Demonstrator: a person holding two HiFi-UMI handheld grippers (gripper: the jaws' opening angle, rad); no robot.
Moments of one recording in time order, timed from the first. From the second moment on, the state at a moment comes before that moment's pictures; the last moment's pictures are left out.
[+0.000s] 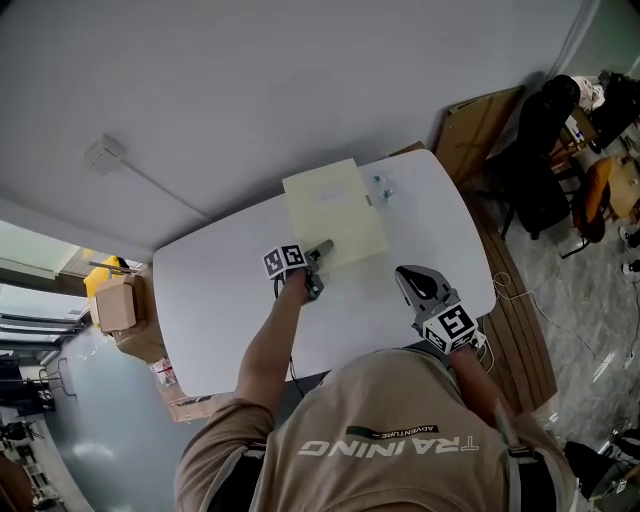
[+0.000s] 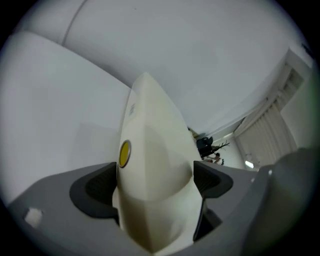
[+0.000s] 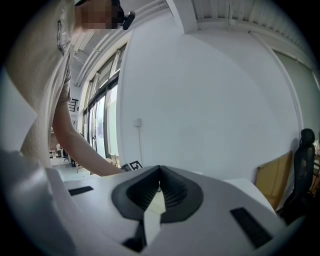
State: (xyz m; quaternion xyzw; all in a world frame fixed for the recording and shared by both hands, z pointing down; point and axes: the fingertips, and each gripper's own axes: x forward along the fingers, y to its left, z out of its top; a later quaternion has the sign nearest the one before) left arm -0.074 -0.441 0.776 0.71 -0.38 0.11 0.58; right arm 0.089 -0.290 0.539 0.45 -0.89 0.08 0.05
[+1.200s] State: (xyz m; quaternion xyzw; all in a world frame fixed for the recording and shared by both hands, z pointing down) left arm -0.119 -0.366 0.386 0.82 -0.57 -0.01 -0.06; right arm 0.027 -0.380 0.403 0.41 -0.91 -0.04 0.02
